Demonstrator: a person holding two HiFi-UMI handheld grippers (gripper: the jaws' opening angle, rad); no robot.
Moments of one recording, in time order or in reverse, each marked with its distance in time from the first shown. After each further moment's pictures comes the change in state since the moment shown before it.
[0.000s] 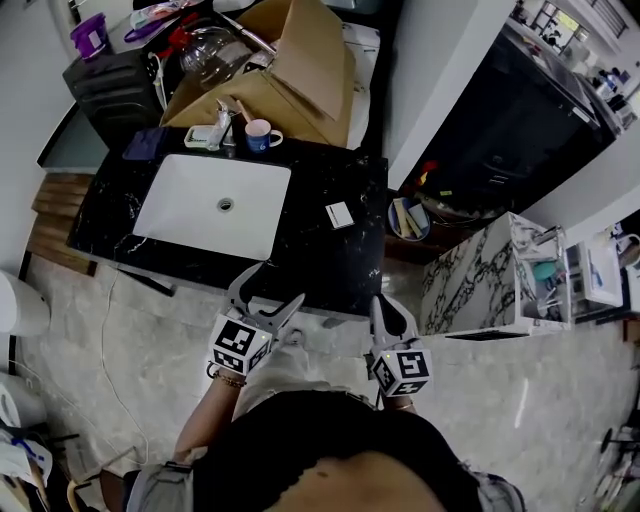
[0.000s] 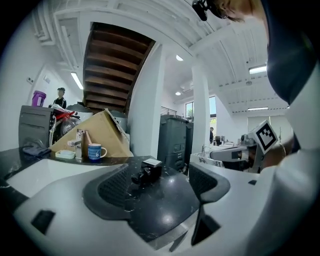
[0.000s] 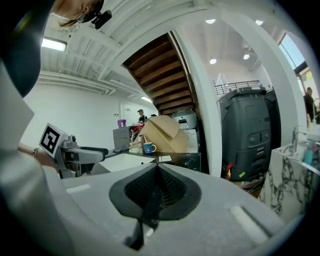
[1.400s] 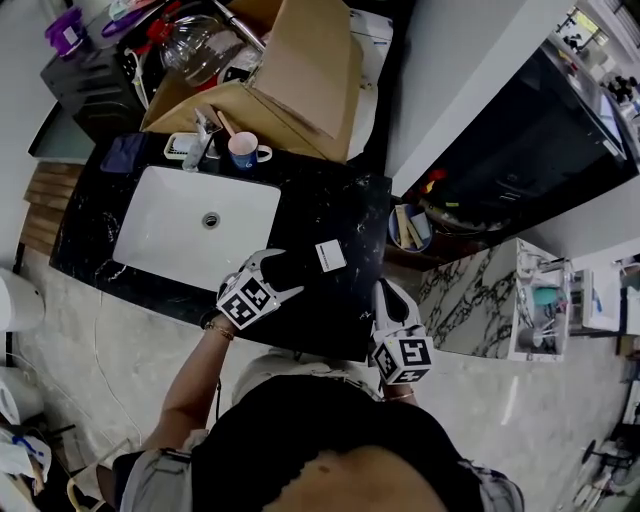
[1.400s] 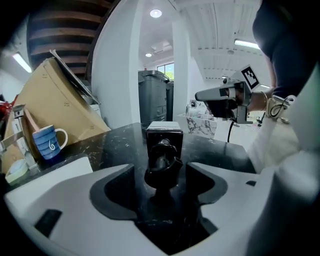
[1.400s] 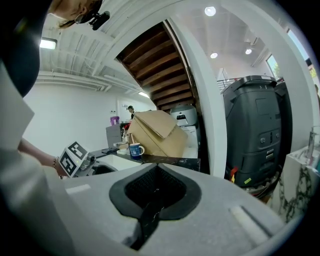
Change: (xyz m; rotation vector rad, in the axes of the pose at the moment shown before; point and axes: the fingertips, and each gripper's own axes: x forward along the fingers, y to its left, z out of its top) left arm 0.168 0.072 -0.079 0.263 0.435 -0.289; right arm 0.126 -0.081 0.035 0.006 0.047 0.013
